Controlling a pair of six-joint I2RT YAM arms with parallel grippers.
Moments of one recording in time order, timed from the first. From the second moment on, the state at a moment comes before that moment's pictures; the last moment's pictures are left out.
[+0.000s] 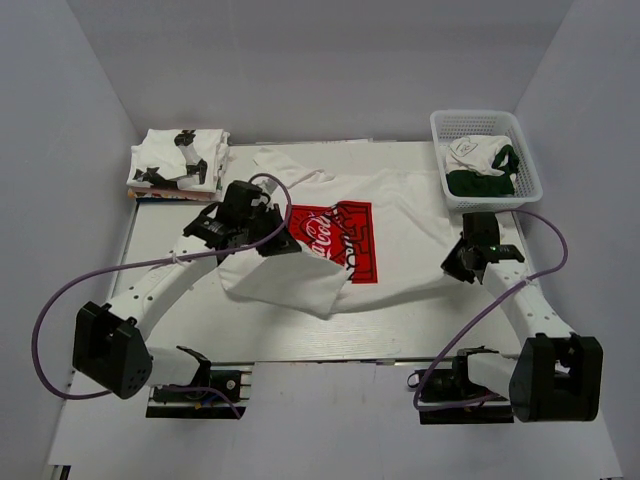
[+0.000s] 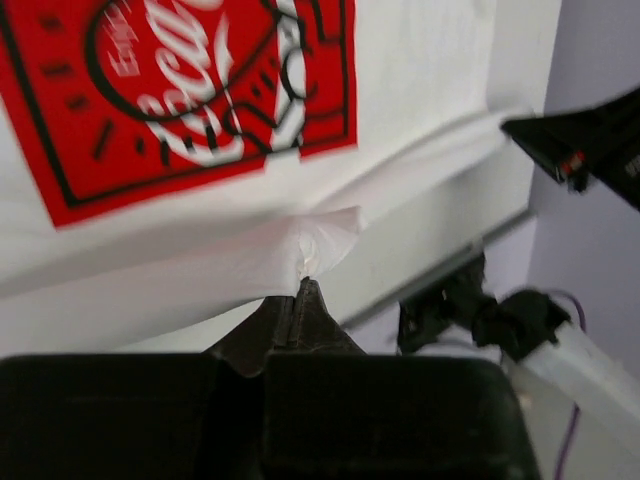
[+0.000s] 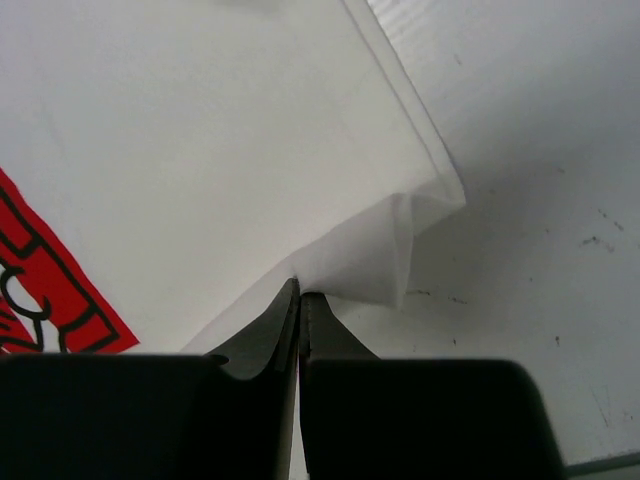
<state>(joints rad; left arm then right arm) -0.49 1.30 1.04 -0.53 0.38 -0.71 0.07 1.13 0.70 -0.61 0.11 0.62</state>
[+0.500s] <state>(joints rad) -0.41 1.50 1.32 -0.35 -0.02 -0.51 0.07 1.44 1.00 -0.48 0.15 0.59</state>
